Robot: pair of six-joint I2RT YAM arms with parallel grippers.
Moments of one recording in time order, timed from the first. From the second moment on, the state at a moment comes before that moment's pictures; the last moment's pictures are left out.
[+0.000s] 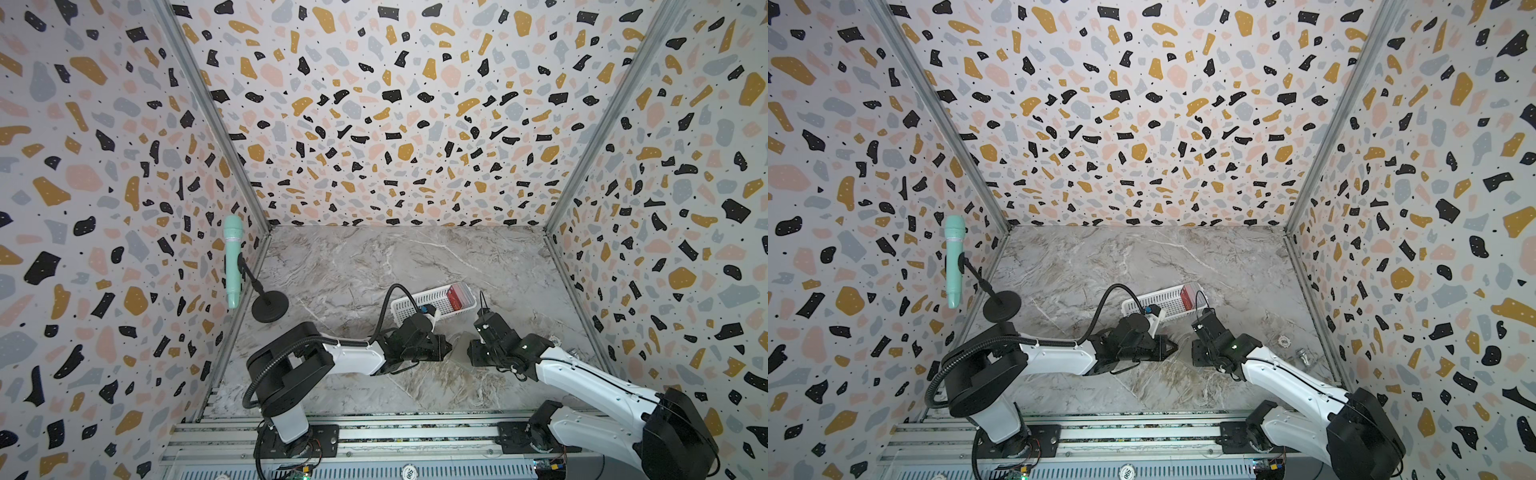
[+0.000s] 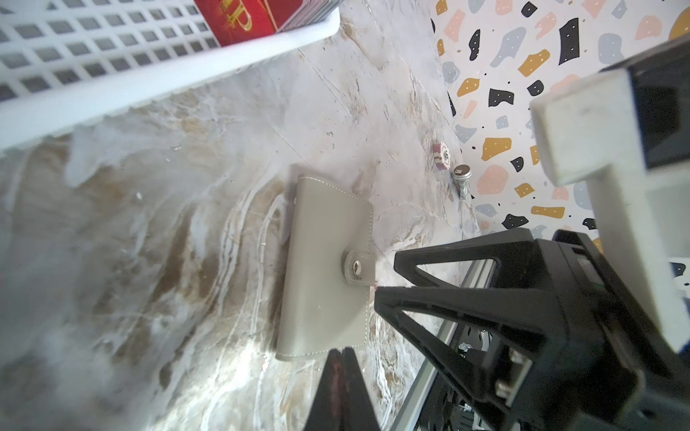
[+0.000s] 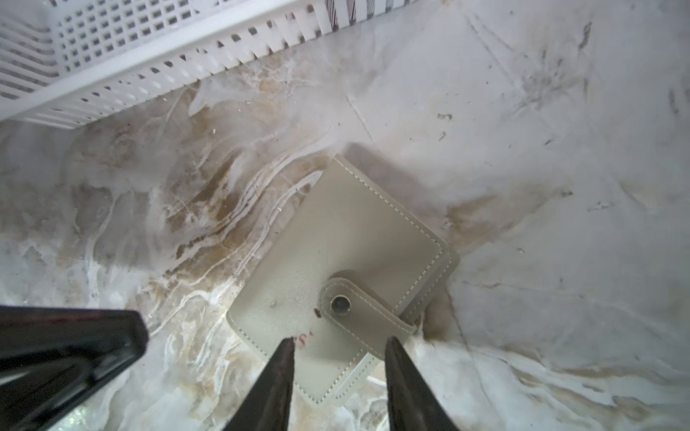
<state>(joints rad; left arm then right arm) -1.00 1.69 0.76 0.35 0.24 -0.89 0.70 1.07 0.55 -0.57 0.09 0.59</state>
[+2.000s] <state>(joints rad) -0.35 1.16 0.28 0.51 -0.68 0.02 0.12 1.24 0.18 0.78 0.20 -0.02</state>
